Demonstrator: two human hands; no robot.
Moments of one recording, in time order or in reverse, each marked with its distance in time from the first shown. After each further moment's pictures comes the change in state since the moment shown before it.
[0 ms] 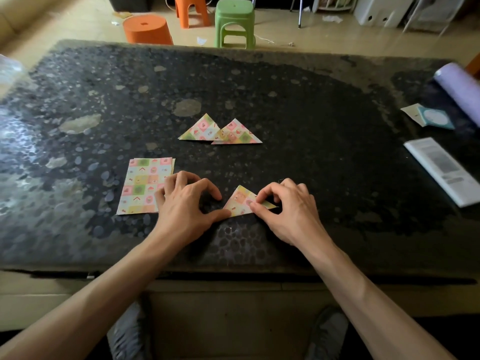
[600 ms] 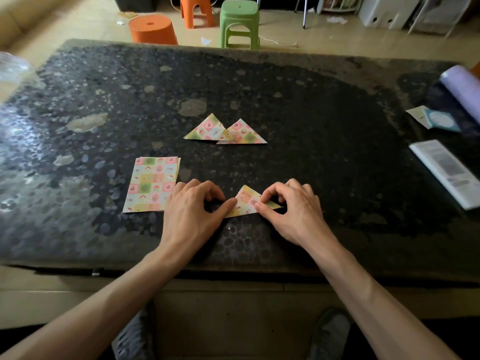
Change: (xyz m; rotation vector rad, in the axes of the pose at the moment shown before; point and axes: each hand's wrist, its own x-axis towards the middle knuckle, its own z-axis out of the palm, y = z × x) left_hand -0.009 -0.004 0.020 -0.135 0.280 0.095; right_hand 0.000 -0.001 -0.001 0.002 -0.025 0.018
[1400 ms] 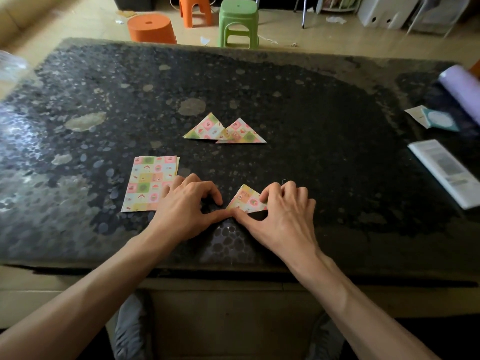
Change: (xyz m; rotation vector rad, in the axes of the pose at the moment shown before) left_hand 0.017 -0.005 -0.023 0.147 -0.333 0.020; right_hand -0.013 -0.021 0.021 -0.255 0.078 0.069
